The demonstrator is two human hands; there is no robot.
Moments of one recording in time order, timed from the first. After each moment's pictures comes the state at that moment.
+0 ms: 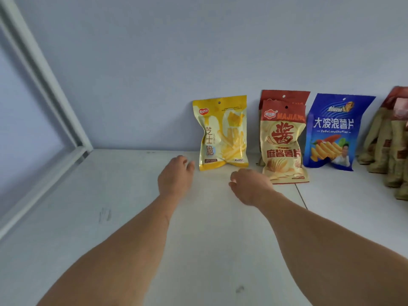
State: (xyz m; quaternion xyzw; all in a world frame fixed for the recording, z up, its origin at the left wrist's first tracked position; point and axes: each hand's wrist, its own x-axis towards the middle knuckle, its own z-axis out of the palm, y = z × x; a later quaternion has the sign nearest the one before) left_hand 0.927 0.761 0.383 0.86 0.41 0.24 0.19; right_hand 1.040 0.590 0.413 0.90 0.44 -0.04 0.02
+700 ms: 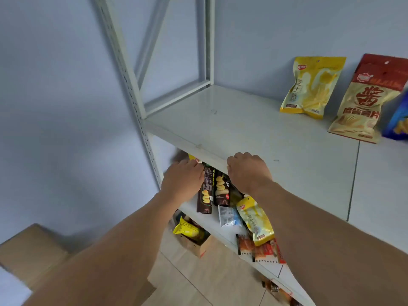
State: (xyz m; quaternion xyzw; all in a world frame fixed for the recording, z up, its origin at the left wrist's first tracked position) left_hand 0.580 0.475 0.360 0.88 0.44 0.13 -0.14; right_hand 0.770 0.431 0.390 0.69 0.72 0.08 0.01
